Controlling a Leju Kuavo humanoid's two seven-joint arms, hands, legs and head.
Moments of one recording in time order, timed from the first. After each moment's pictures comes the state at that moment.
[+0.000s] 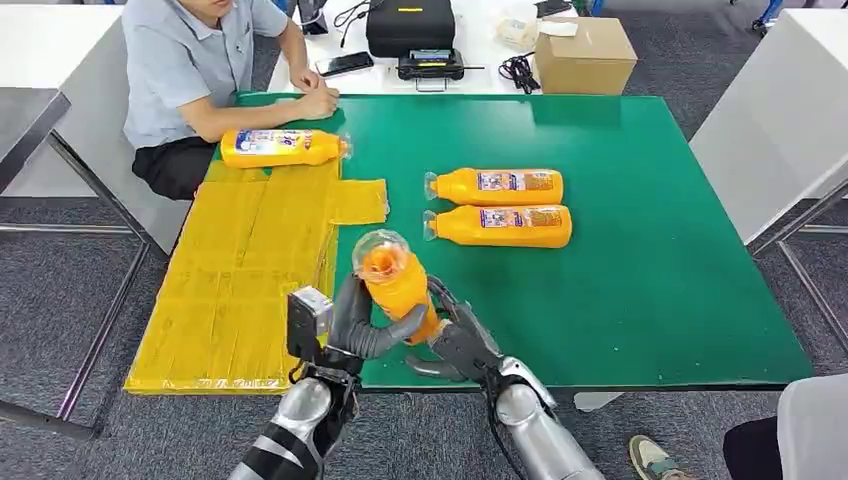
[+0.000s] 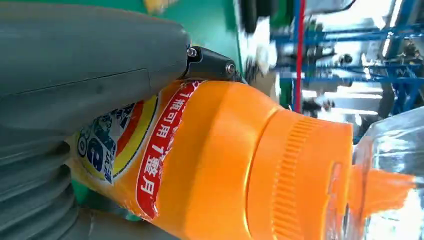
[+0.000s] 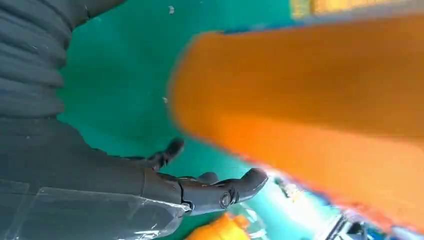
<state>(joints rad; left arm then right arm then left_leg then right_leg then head) -0.25 -0.35 -0.38 -1.06 -0.07 0.19 -0.47 -0.24 0.14 0.28 -0.93 0.49 0.06 -0.56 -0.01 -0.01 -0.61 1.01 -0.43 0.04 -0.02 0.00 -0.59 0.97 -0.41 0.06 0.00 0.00</state>
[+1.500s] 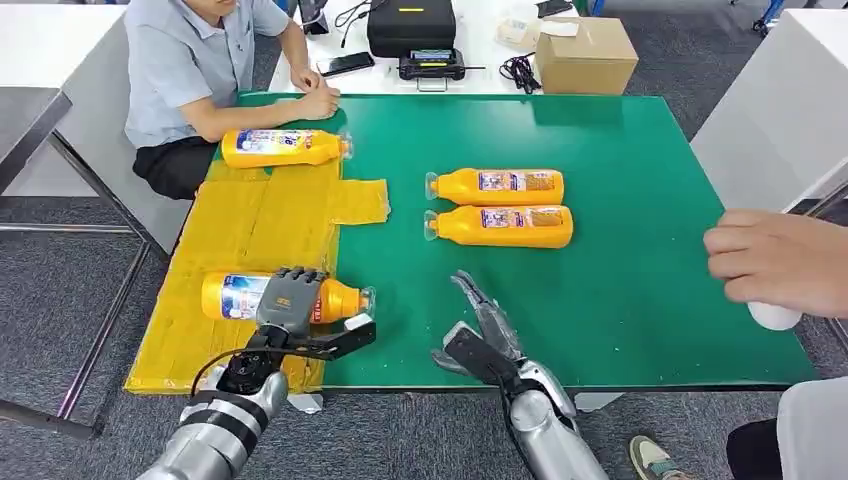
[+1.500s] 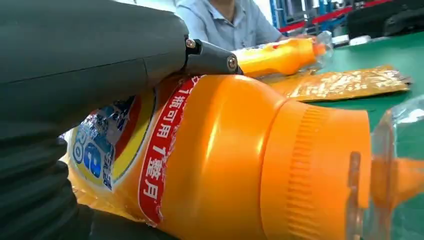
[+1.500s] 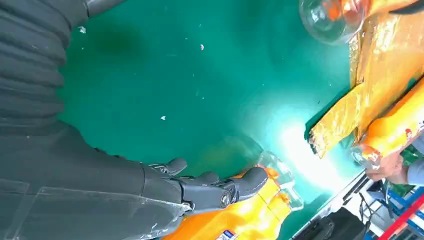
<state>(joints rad) -0.44 -0.18 -0.17 -0.72 -1.56 0.45 0.07 -0.21 0.14 0.18 -0.98 0.63 -0.03 -0.56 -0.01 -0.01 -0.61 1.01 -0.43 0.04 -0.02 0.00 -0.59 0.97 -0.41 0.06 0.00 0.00</state>
